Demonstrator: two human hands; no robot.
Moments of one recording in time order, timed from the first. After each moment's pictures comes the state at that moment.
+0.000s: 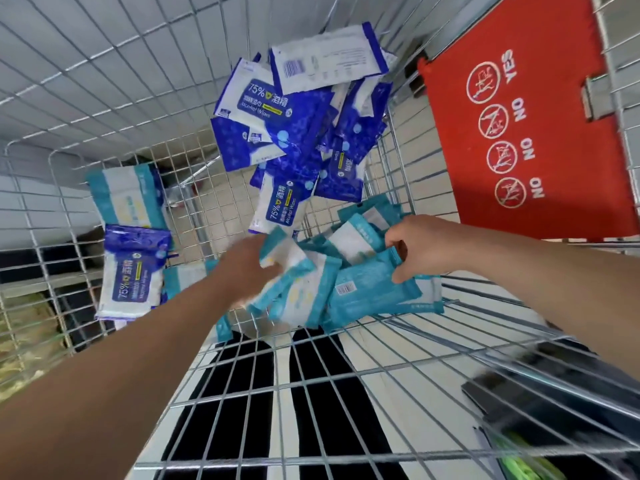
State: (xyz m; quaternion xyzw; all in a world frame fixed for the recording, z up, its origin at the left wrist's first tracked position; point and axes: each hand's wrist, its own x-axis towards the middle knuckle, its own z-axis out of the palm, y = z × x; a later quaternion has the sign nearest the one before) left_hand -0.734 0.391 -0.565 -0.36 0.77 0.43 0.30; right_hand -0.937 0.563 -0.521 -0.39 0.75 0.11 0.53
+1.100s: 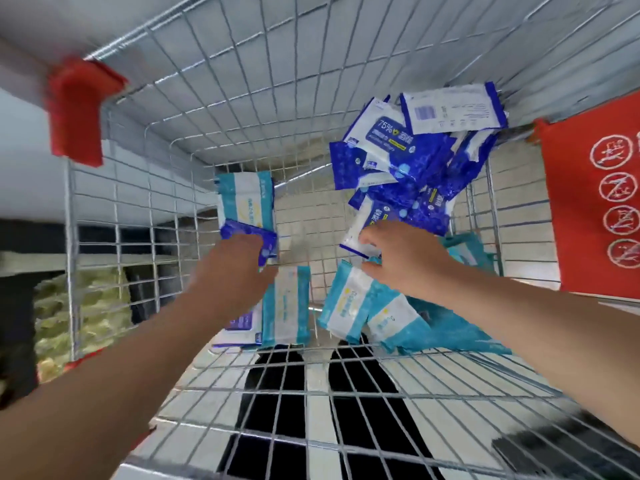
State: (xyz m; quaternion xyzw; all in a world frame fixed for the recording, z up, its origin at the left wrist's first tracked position) left_hand -0.633 0.292 -0.514 -0.41 0.84 0.24 0.26; right_hand -0.832 0.439 -0.512 -0.51 0.78 0.00 0.37
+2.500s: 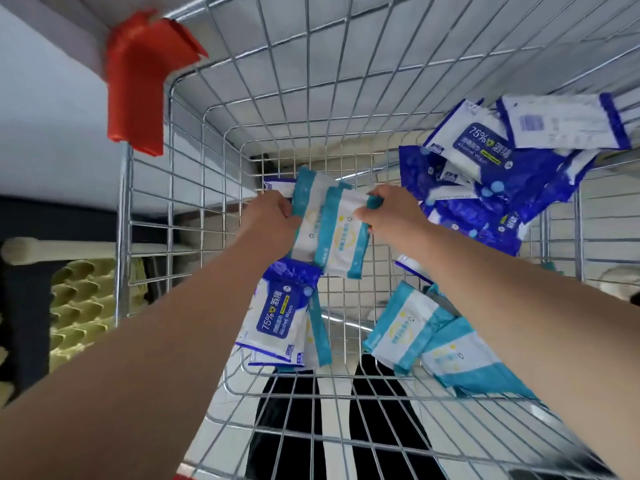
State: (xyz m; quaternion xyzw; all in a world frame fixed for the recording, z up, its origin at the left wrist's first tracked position) left_hand -0.648 0.217 -0.585 -0.58 0.69 0.43 0.10; right_hand -0.805 0.317 -0.603 -0.19 0.82 -0.26 0.48
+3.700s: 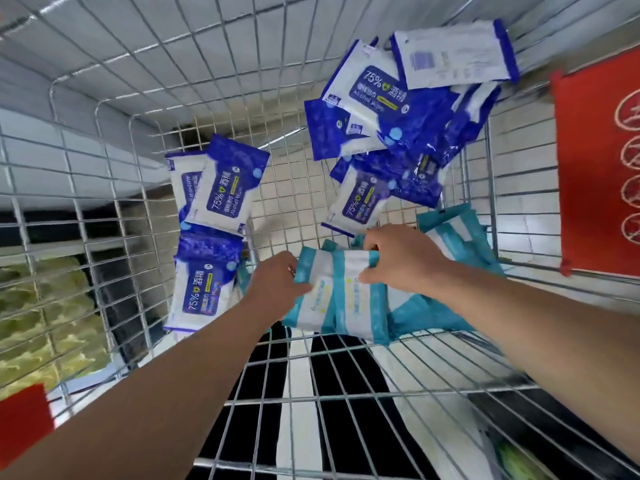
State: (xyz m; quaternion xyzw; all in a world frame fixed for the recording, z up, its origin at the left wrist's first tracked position) left_hand -0.659 0.362 -0.604 -0.47 0.69 0.47 0.27; right_hand -0.836 0.468 -0.559 -0.39 0.79 0.04 0.47
